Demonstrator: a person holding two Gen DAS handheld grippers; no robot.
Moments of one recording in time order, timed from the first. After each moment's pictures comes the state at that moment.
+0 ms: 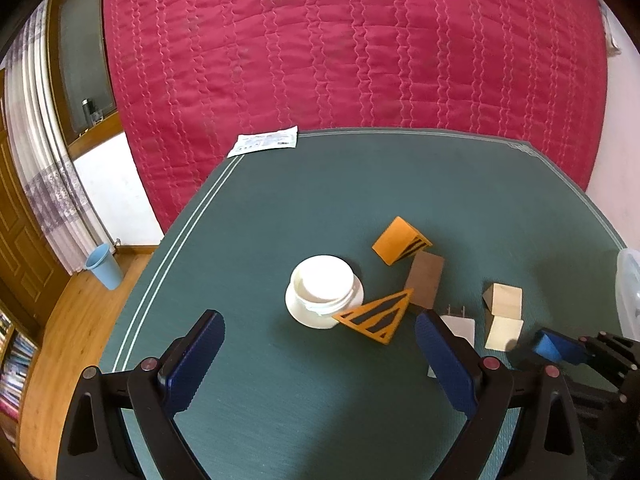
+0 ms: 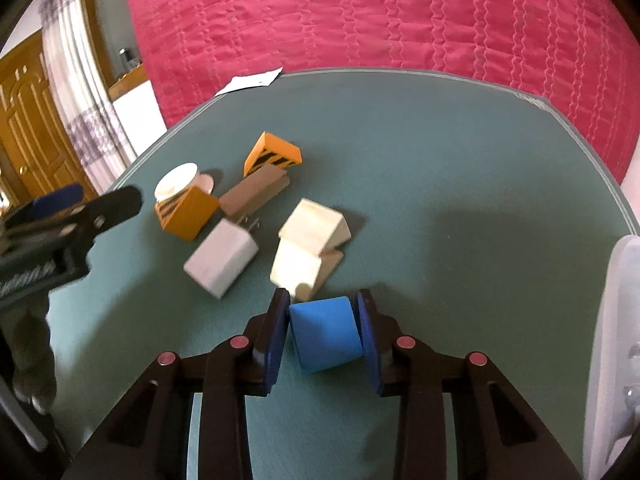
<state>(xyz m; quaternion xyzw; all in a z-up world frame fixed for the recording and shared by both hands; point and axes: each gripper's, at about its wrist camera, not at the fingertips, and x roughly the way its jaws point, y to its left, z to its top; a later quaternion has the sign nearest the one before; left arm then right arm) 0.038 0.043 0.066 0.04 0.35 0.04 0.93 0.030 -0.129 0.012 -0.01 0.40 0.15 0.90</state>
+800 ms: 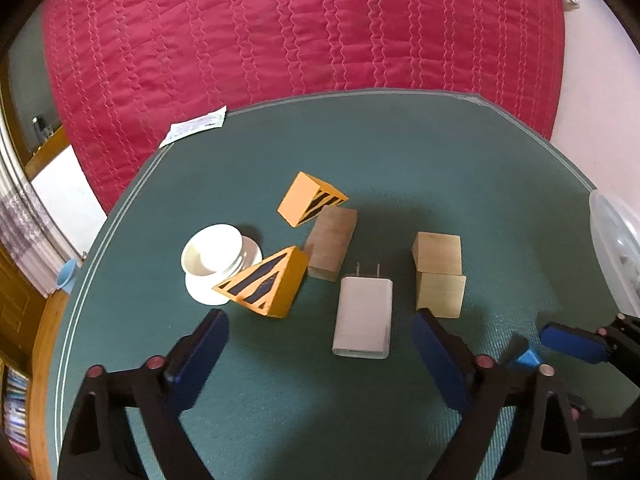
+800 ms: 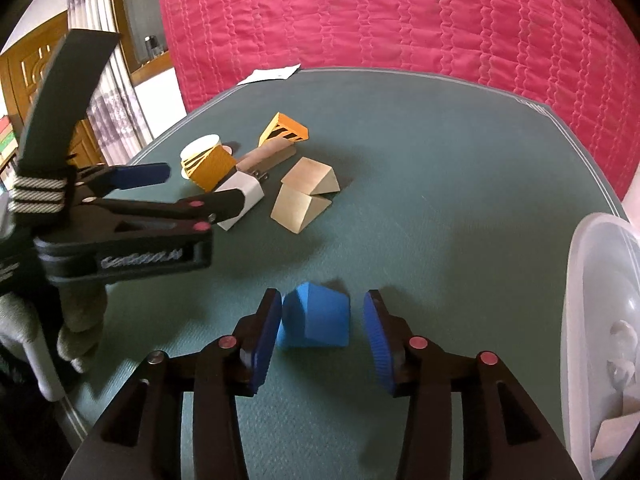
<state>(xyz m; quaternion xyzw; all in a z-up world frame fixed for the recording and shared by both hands) 0.046 -0.012 0.033 0.07 0.39 -0.04 0.92 -0.012 -0.162 0.010 -0.03 0.40 0.19 0.90</state>
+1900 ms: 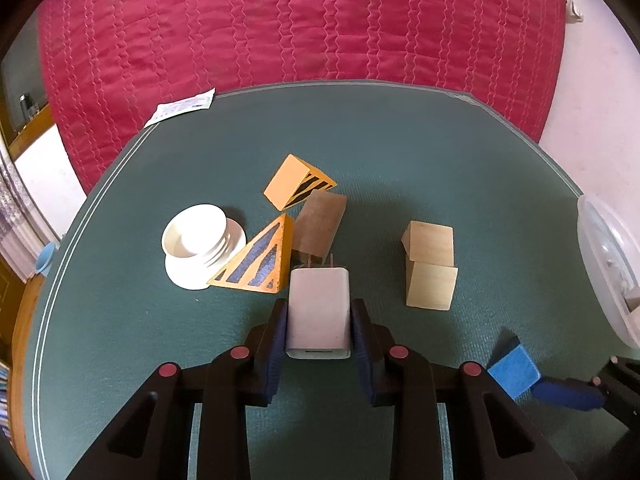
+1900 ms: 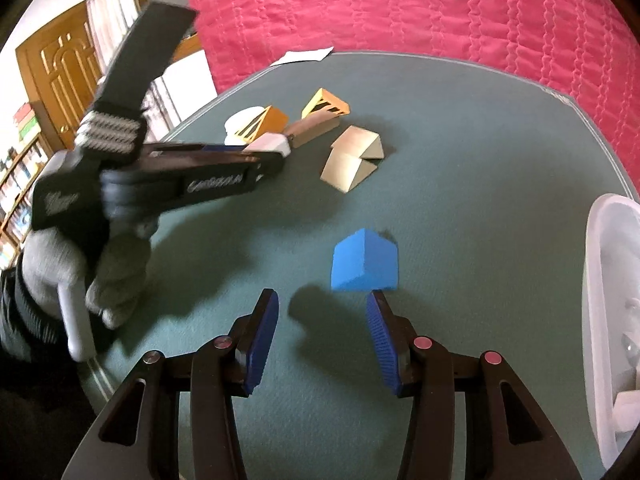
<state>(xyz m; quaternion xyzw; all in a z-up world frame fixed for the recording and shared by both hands) 0.043 -0.007 0.027 0.04 0.41 -0.07 0.91 -0.039 -0.154 0.008 -0.03 0.42 0.23 0.88</state>
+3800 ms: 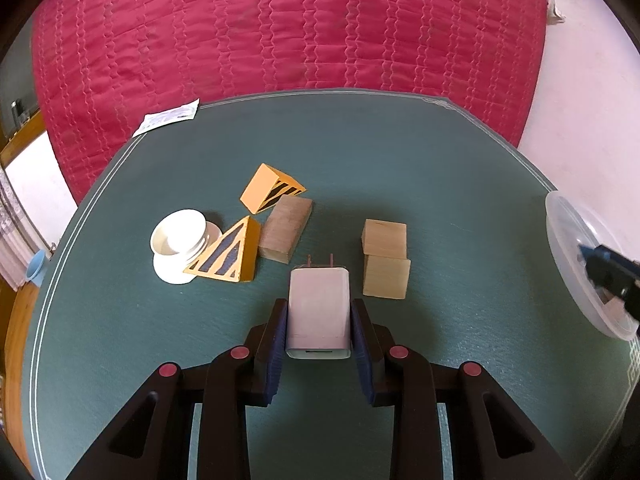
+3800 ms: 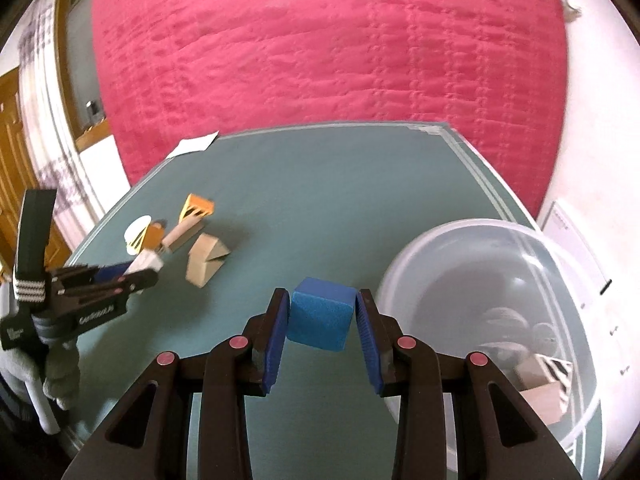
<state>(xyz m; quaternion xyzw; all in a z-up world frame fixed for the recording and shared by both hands) 0.020 -0.024 0.038 0.03 0.40 -0.09 0.91 -0.042 -0.250 0.064 0.03 0.33 0.06 0.94</state>
